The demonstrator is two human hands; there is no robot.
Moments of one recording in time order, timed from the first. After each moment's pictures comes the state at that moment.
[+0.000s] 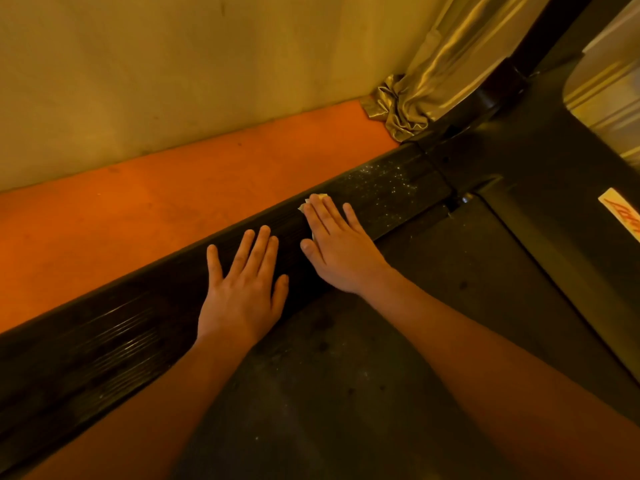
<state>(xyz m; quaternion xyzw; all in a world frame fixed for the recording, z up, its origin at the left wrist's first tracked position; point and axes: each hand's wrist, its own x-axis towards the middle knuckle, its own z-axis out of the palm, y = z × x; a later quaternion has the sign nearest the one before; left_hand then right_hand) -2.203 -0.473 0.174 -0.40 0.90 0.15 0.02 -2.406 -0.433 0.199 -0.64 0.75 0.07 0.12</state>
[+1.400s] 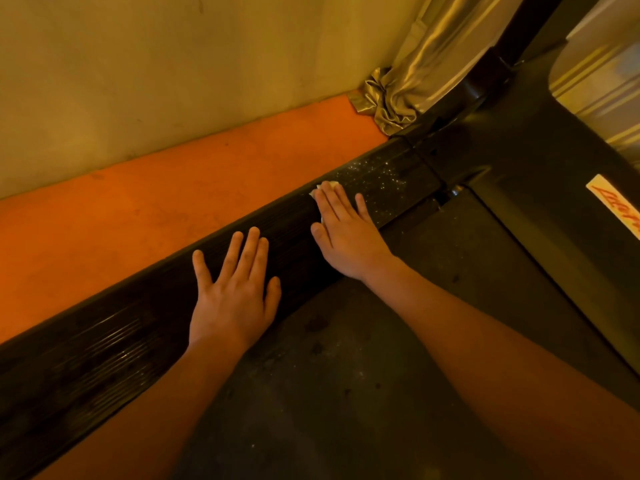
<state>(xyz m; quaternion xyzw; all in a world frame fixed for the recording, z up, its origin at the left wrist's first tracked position) -2.208 -0.474 0.171 -0.40 0.90 0.15 0.03 -2.437 -0.436 0.199 -0.59 0.80 0.02 0.14</state>
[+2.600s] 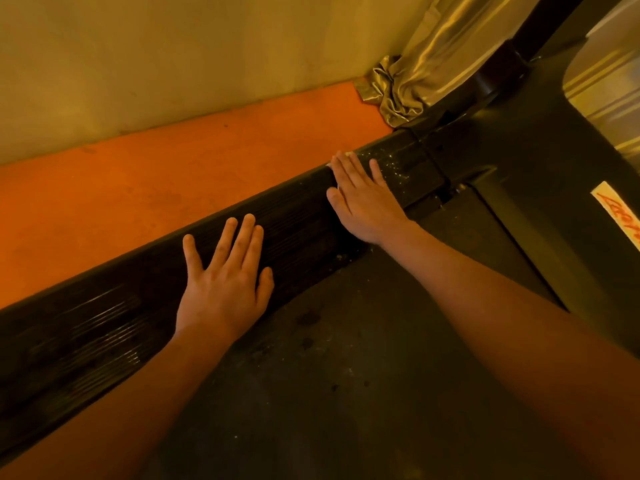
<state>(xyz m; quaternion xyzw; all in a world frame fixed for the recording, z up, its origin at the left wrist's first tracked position) -2.205 -0.473 0.160 -0.40 0.91 0.14 0.01 -2.488 -0.456 0.209 -0.61 0.78 0.08 0.12</state>
